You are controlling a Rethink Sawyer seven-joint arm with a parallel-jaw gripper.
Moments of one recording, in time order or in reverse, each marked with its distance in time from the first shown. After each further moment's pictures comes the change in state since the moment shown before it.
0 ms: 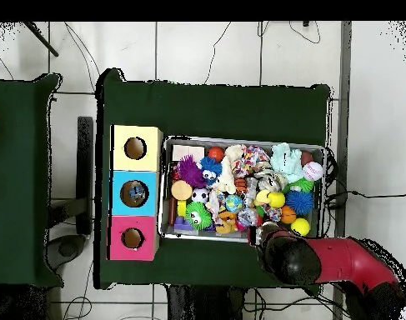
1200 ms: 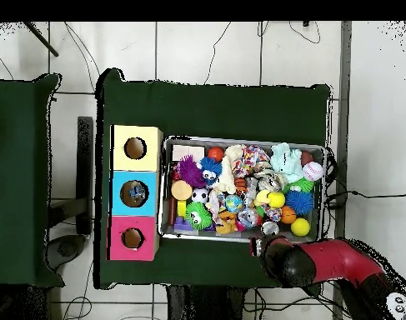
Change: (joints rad) arm -0.043 0.180 -0.014 -0.046 -0.202 0.000 0.000
